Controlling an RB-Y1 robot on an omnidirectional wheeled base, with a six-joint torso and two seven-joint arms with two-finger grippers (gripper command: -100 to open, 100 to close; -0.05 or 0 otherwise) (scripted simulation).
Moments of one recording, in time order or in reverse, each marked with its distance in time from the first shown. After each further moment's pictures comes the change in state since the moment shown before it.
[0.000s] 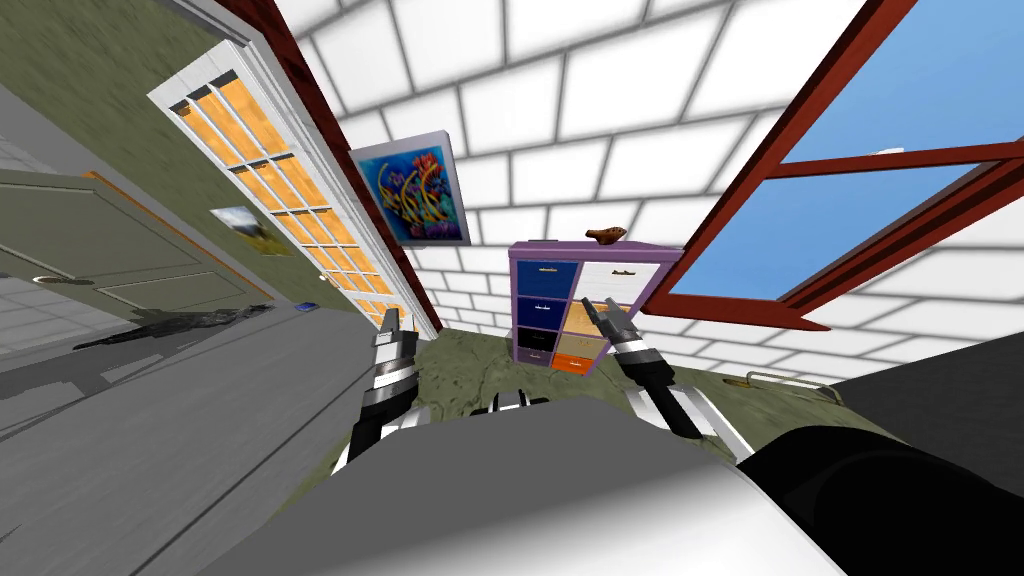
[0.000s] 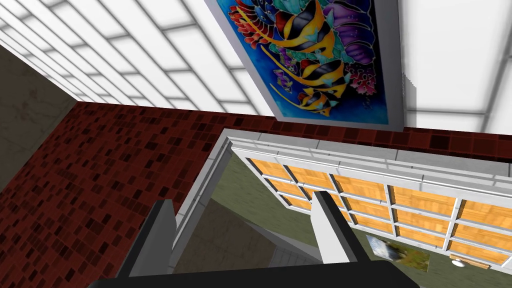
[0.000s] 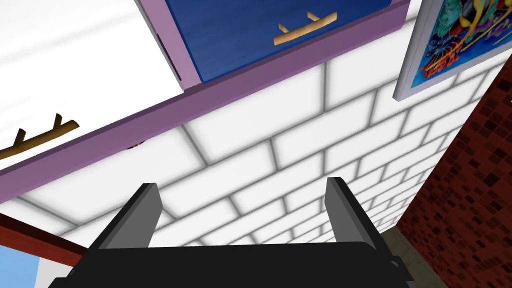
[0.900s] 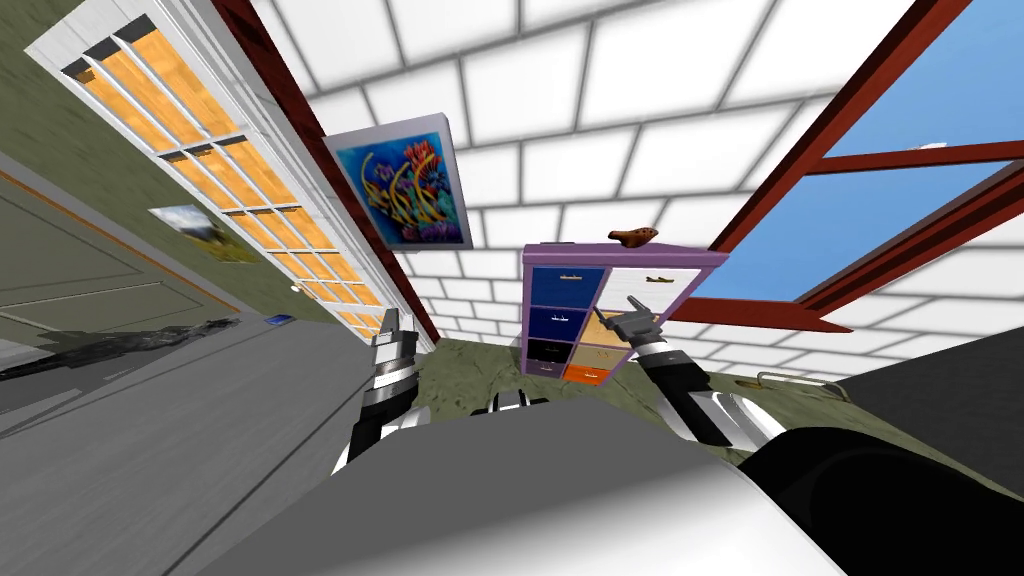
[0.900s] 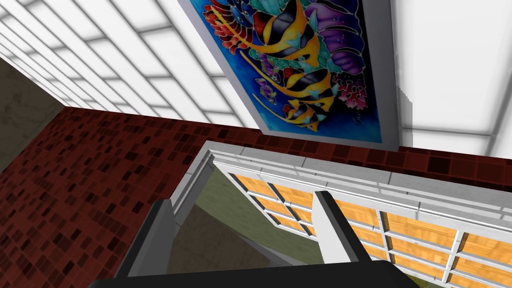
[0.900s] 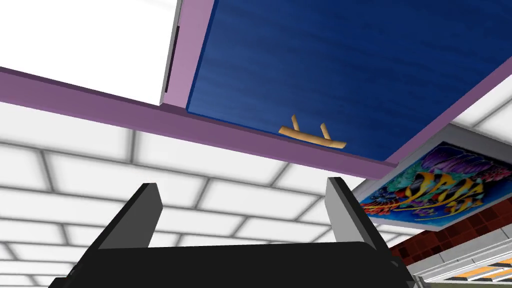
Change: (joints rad) left arm 0.000 0.000 0.000 0.000 0.000 0.000 0.000; right arm 0.074 -0.080 -0.137 -0.023 0.248 0.081 0.238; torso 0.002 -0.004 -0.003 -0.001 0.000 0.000
